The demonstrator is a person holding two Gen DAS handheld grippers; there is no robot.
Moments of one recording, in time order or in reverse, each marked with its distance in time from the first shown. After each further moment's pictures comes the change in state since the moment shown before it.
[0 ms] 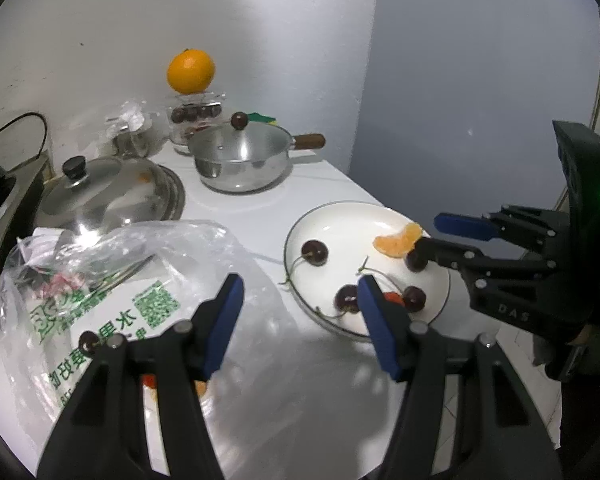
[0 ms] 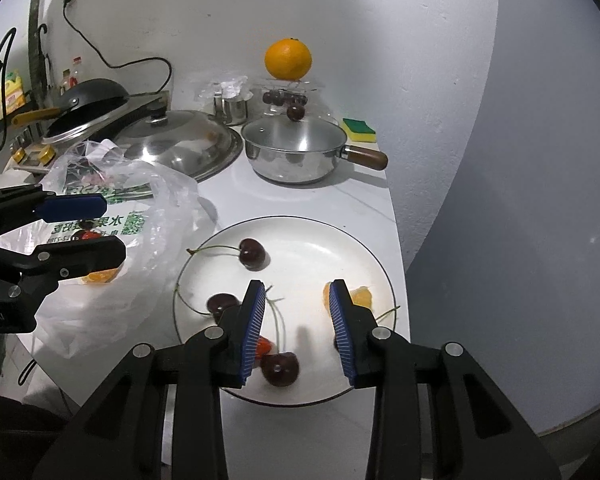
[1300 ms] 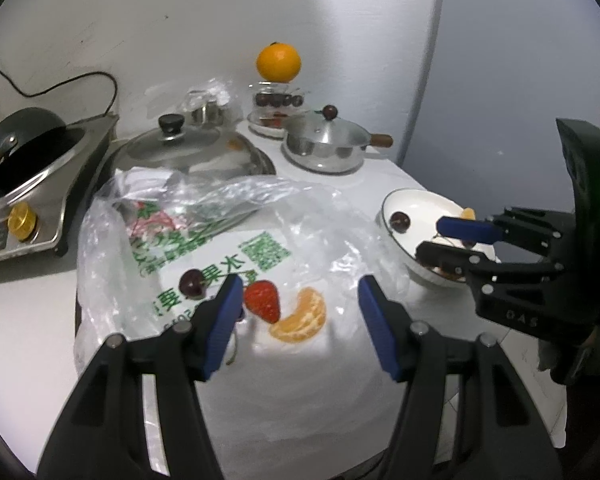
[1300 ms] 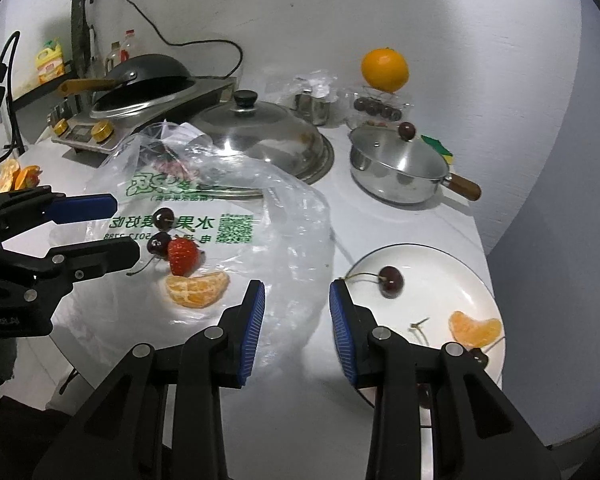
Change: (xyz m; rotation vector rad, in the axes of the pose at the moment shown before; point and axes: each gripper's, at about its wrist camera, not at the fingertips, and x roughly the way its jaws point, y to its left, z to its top) left arm -0.056 0.094 -0.055 -0.116 -0.024 0.077; right arm 0.013 0.120 0.024 -0.110 0.023 0.096
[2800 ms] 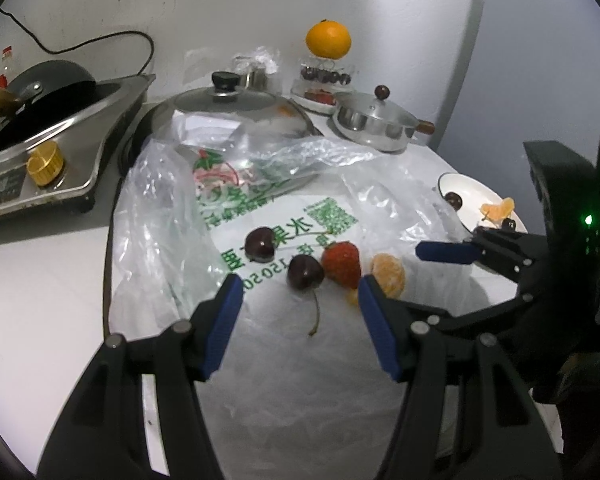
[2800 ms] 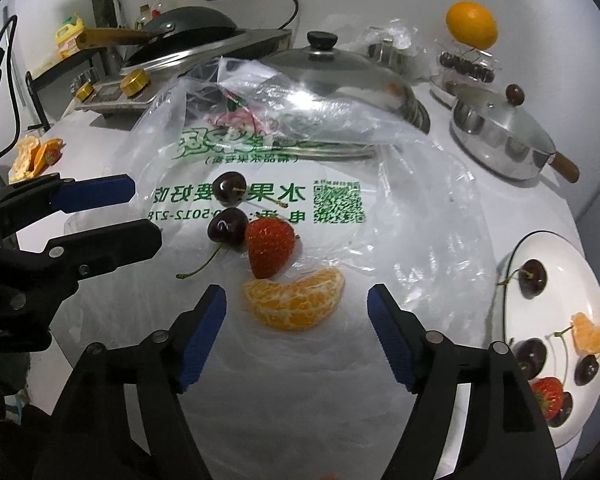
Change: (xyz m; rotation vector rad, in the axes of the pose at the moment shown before) left arm 0.013 0.064 -0.025 -0.073 0.050 0.030; right arm 0.081 0.068 0.003 -0.009 0.135 0.166
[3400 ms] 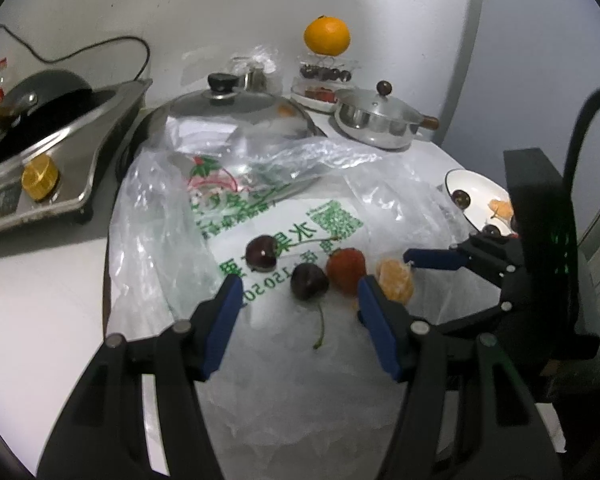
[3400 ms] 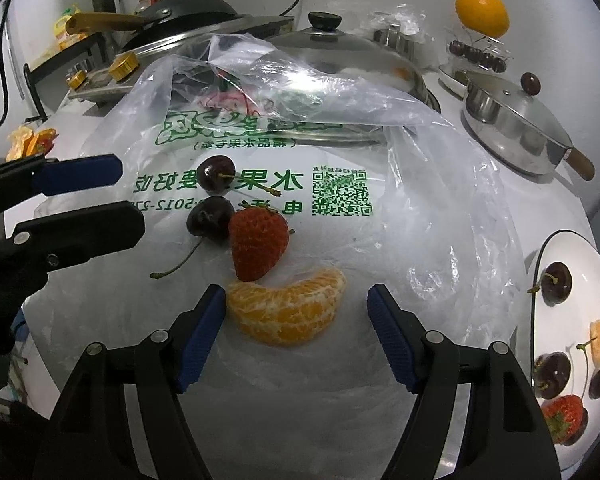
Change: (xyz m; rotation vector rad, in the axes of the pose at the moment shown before) left arm 0.011 -0.006 0.008 0.041 0.001 0.034; right arm 0.022 -0.005 -0.002 -0.015 0.014 0.011
